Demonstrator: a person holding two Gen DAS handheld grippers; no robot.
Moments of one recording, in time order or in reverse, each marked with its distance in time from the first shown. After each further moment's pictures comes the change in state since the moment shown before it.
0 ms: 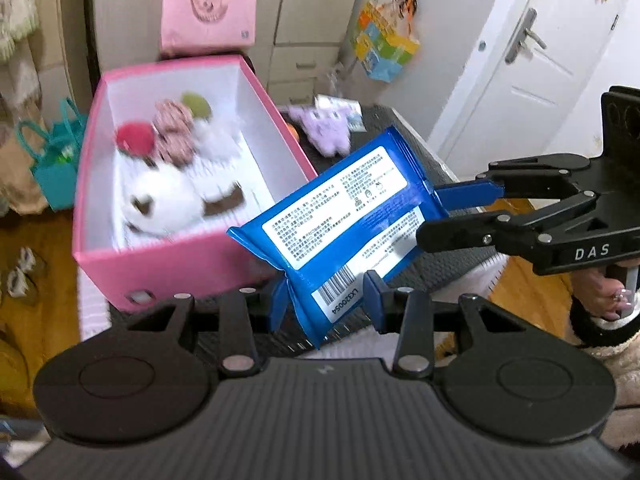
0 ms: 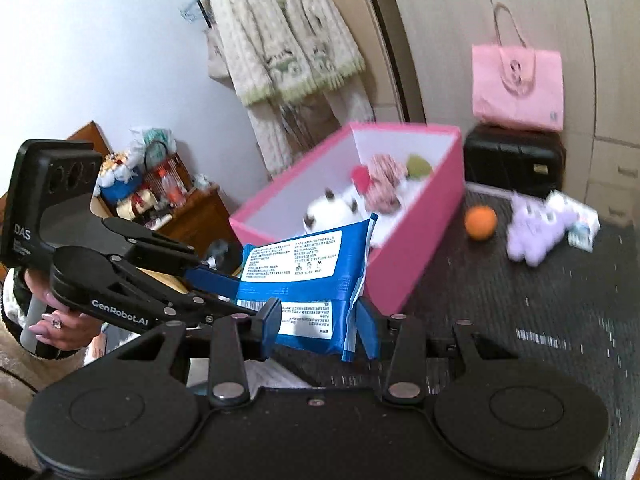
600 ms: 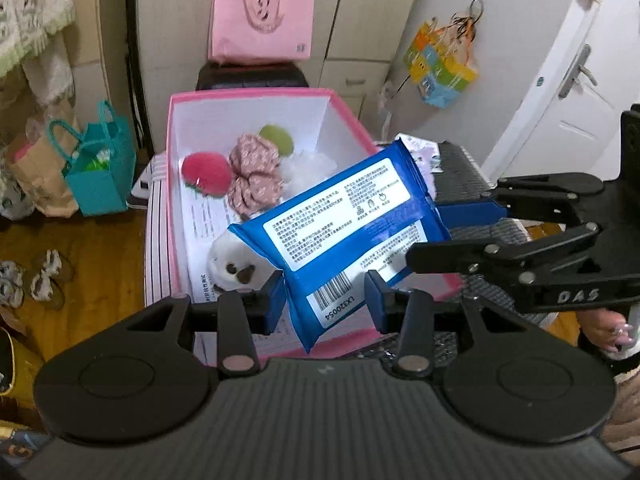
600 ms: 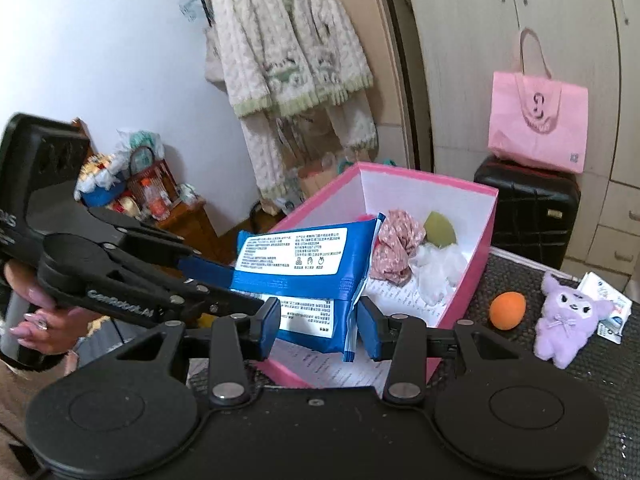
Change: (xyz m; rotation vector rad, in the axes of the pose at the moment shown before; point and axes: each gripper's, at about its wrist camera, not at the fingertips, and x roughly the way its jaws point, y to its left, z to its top) left arm 0.028 0.095 0.057 -0.075 0.012 0.063; right arm 0.098 0.003 0.066 -0.060 0.026 -0.059
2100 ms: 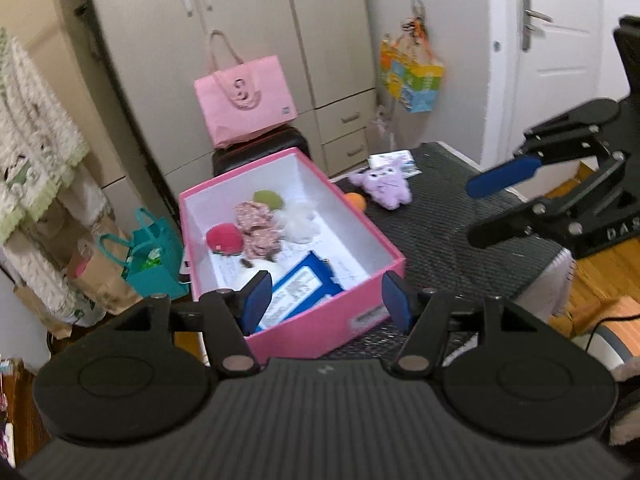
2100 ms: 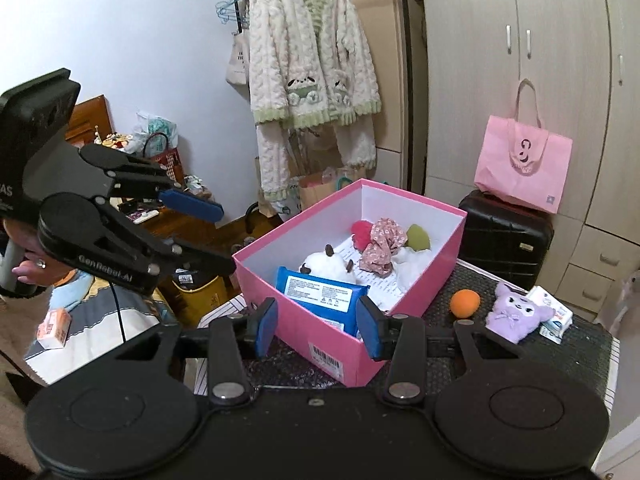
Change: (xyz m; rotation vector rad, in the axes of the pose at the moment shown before) left arm -0.087 -0.115 -0.046 0.353 -0.158 0.191; right arm -0.125 0.029 -0.041 -0.139 -0.082 -0.046
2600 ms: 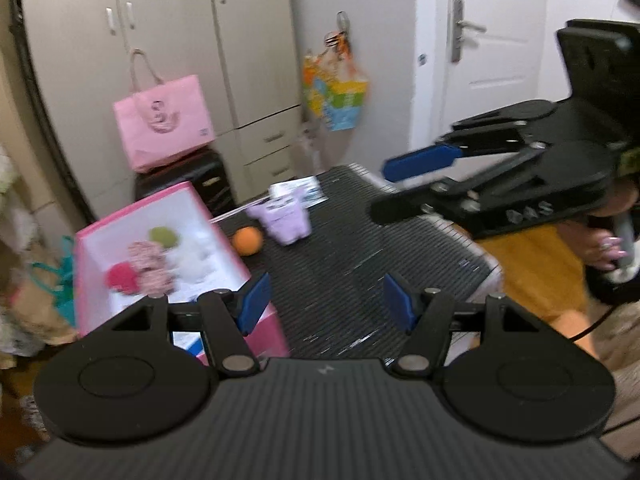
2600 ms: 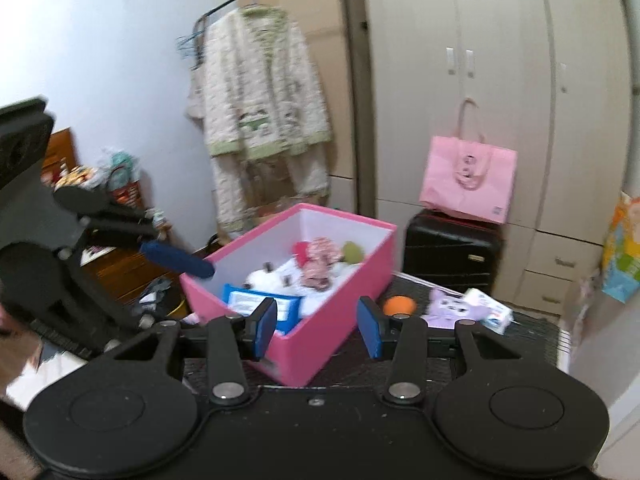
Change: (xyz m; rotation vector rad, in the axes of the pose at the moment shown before) left arm 0.027 -0.070 0.033 0.015 -0.054 -0.206; right arm -0.036 -0.055 -0.016 0.070 -0.098 -0.136
